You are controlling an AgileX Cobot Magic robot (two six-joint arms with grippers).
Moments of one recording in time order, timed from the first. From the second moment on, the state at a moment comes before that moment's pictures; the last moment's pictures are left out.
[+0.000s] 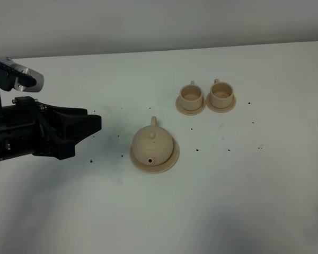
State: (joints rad) left arm -0.10 1.17 -0.65 -1.30 0.62 1.30; right arm 0.60 0.64 -0.66 -0.05 1.05 0.13
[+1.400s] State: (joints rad) left arm -0.10 1.17 -0.65 -1.28 0.62 1.35; right arm 0.56 0.21 -0.49 0.12 1.07 -0.17
